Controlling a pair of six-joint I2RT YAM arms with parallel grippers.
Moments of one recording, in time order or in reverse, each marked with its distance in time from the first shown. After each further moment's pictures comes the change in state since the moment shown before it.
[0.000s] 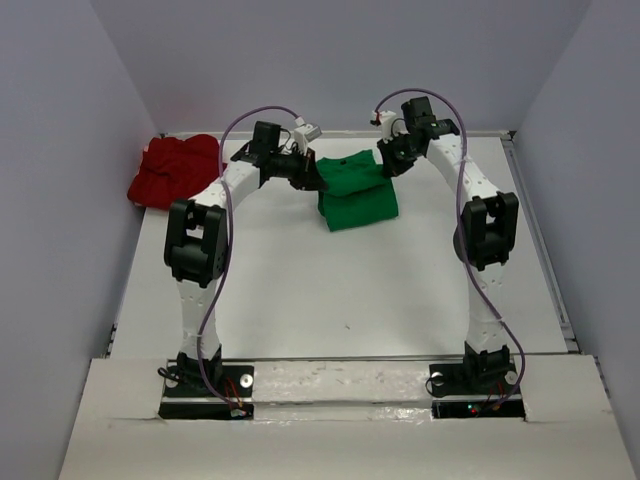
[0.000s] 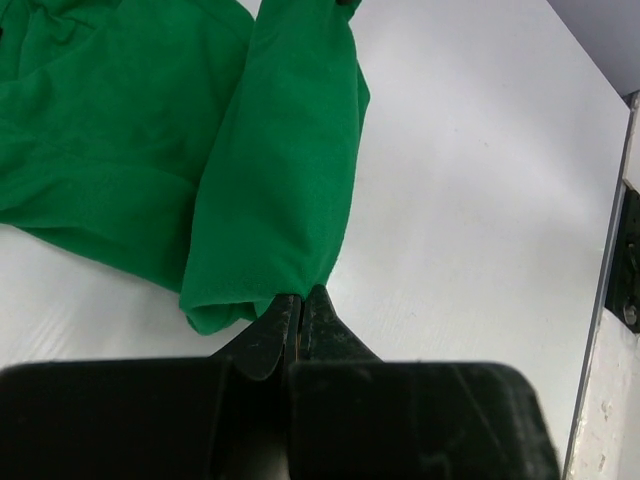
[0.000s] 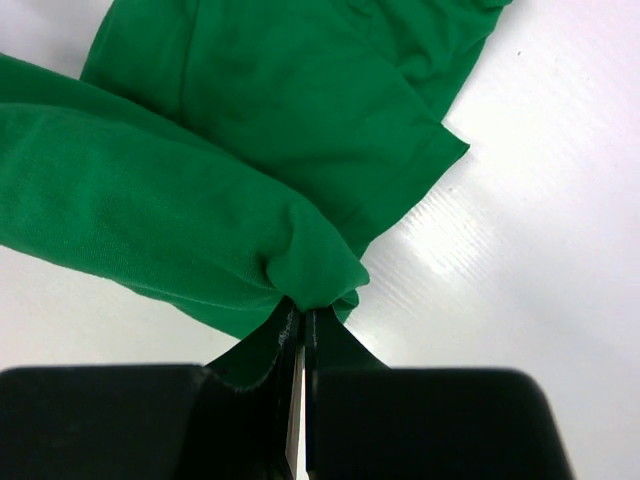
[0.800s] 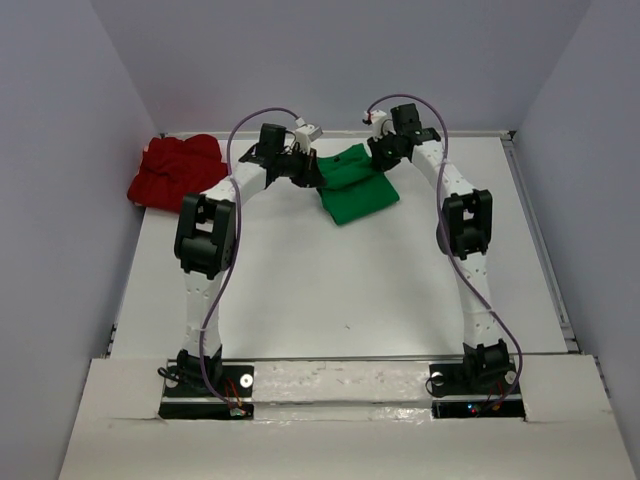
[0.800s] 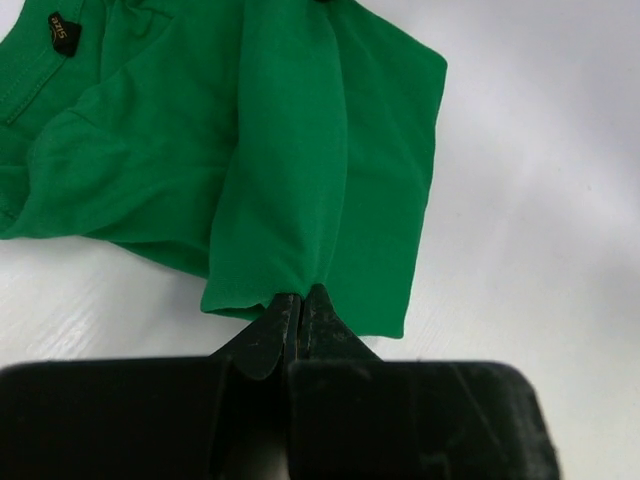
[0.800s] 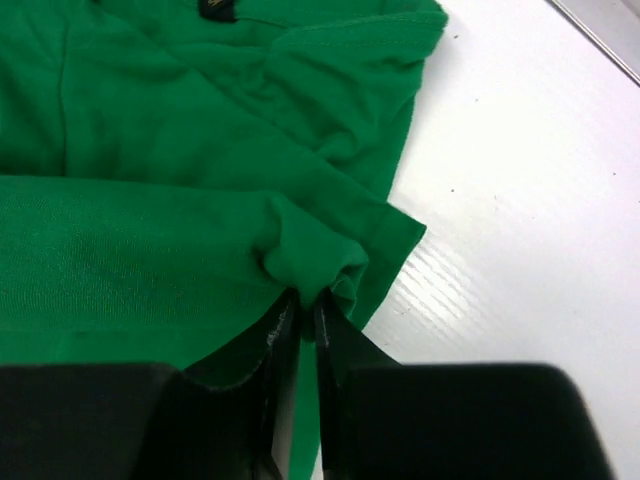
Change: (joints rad) left arm 0.000 0.117 0.056 0.100 -0.147 -0.043; right arm 0.000 0.272 0.217 0.191 0.015 0.019
